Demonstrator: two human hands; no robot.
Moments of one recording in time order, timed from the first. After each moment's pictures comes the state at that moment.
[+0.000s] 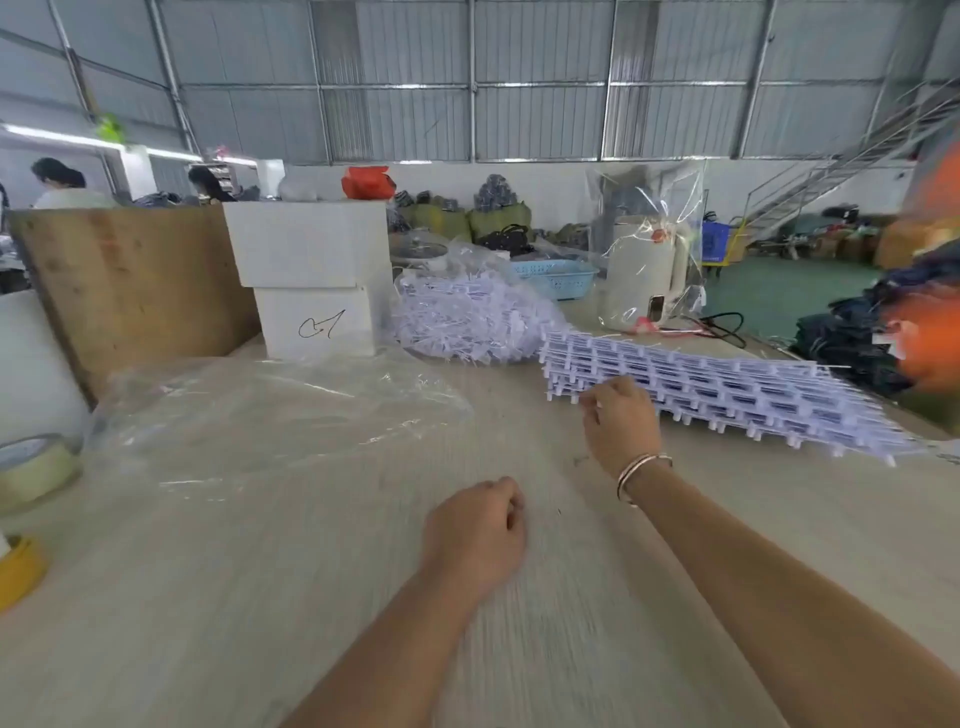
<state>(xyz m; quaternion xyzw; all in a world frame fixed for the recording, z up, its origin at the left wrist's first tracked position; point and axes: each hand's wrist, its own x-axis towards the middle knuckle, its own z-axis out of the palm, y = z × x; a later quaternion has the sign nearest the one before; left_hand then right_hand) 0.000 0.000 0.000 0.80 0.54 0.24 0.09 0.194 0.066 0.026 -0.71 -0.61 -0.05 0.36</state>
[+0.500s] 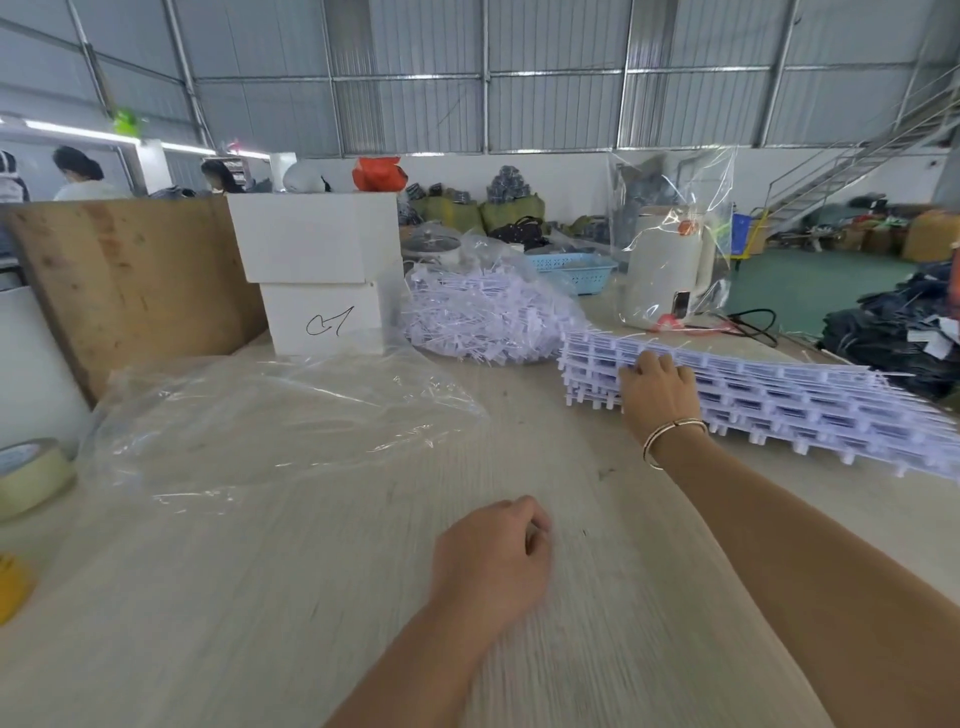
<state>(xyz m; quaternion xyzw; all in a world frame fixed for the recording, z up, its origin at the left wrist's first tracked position) -0.003 0.004 -0.005 0.80 0.53 0.26 0.12 0.225 0.121 0.037 -0.75 -0.60 -0.27 0.08</state>
